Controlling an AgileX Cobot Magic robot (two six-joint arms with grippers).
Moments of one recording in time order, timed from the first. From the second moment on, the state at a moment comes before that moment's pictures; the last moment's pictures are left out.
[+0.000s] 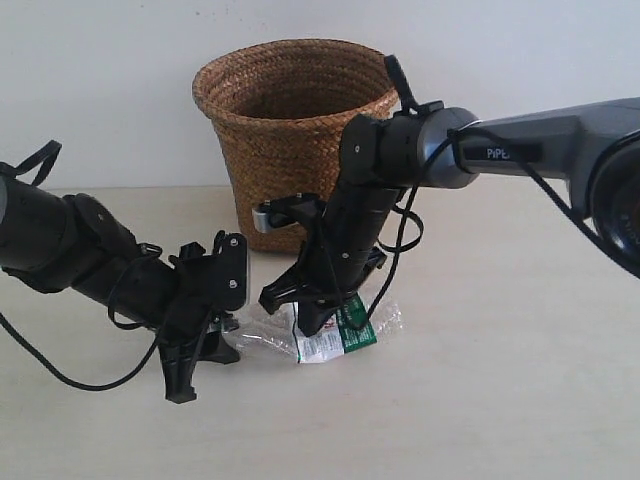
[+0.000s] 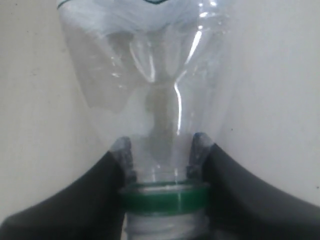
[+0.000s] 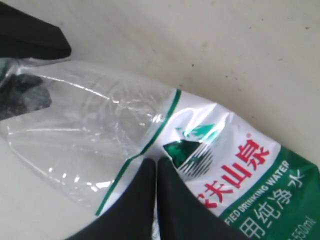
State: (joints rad) left arm -0.37 2.01 -1.05 -0.85 0.37 1.94; right arm 0.57 2.29 -1.78 0.37 0.98 -0.39
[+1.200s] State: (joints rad) left arm -0.37 2.01 -1.05 -0.85 0.37 1.93; right arm 0.13 1.58 -0.45 0.36 -0.64 -0.11
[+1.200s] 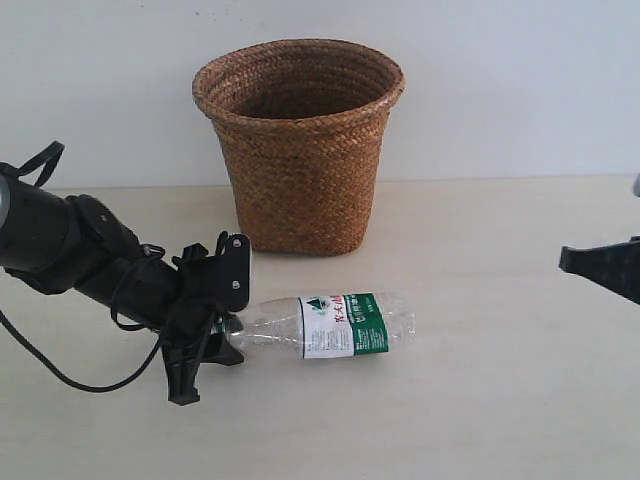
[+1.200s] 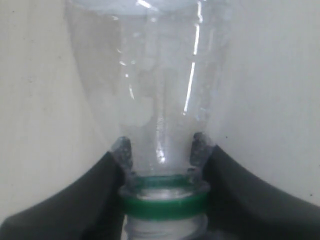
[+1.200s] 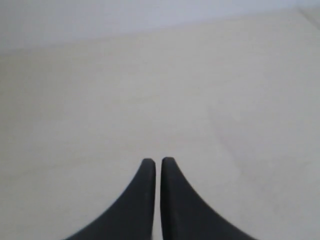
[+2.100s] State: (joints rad) left arm -0.37 2.01 -1.05 -0.85 0.37 1.93; right arm 0.13 0.27 0.00 0.06 -0.30 0.06
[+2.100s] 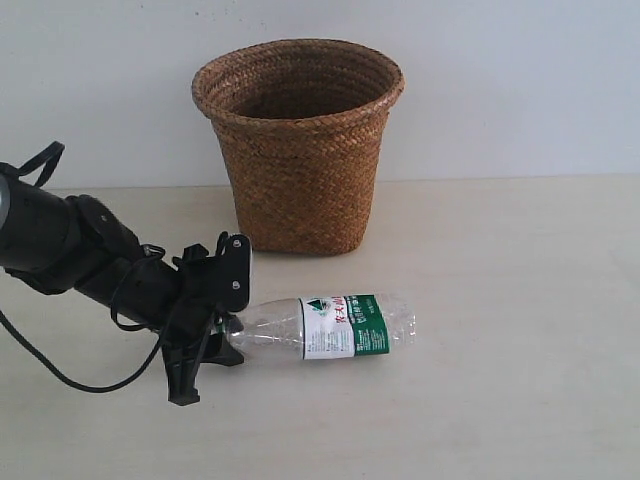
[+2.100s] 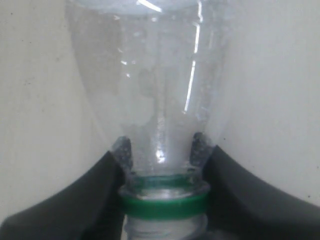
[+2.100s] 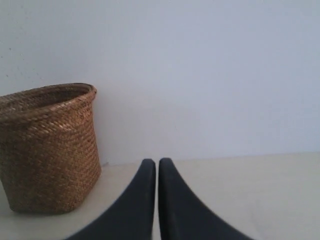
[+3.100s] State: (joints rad) left arm -0.37 1.85 -1.05 -0.85 0.58 1.82; right arm 0.13 0.01 0.00 0.10 0.16 0.11
